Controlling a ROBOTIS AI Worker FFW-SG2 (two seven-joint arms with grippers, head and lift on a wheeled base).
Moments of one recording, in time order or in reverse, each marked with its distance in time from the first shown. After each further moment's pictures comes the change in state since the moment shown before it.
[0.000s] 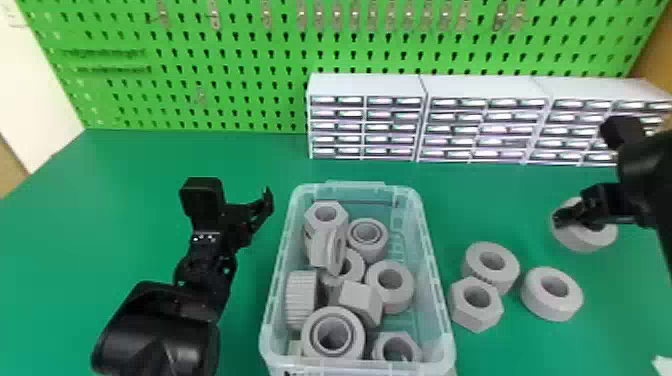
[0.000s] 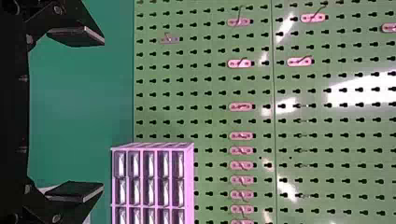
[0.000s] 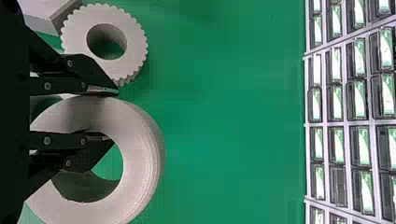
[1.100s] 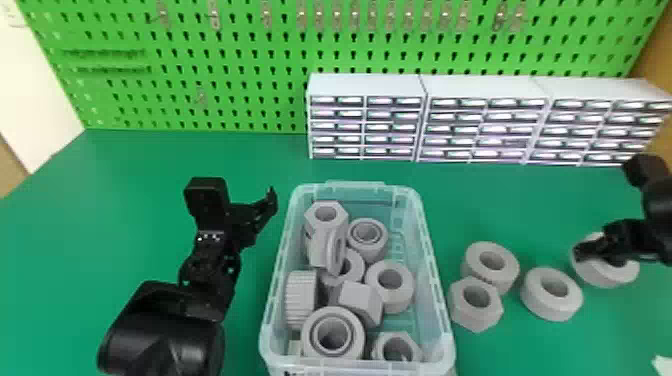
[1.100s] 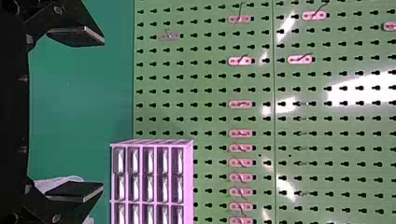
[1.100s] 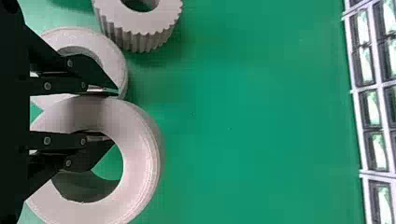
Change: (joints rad) left arm -0.003 -0.013 -0.006 0.003 -0.002 0.000 0.000; right arm 0.055 -0.026 -0.118 0.107 0.014 -0.088 -0.005
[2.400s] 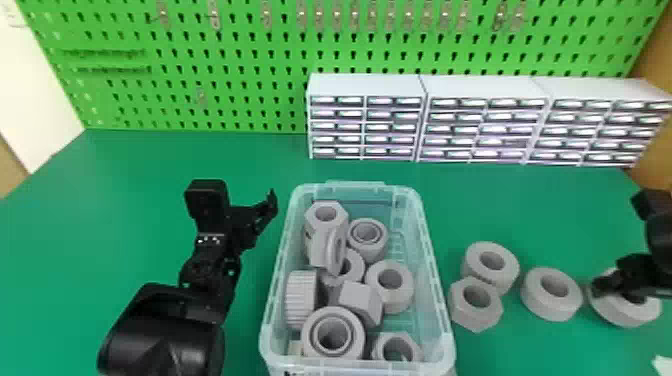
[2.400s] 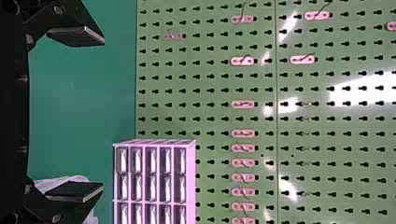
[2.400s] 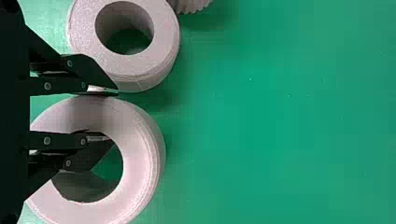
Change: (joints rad) left arm 0.006 -0.001 0.001 0.002 0.000 0.000 0.000; right arm 0.078 -0.012 -0.018 0.000 0.051 0.030 0.001
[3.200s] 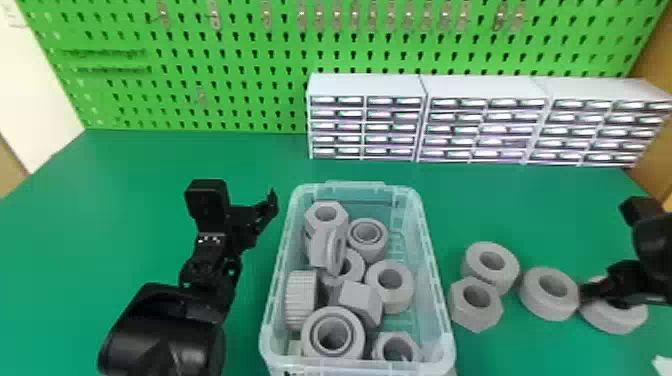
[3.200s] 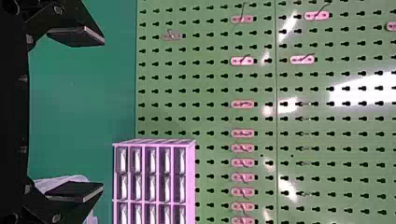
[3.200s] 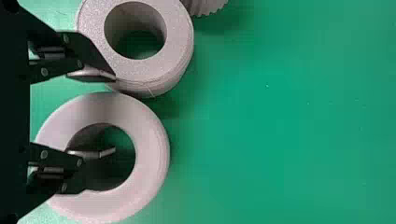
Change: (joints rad) left arm -0.001 -0.002 0.000 0.000 0.000 0.000 0.000; right arm 0.006 0.013 0.022 0.020 0.007 0.008 0.000
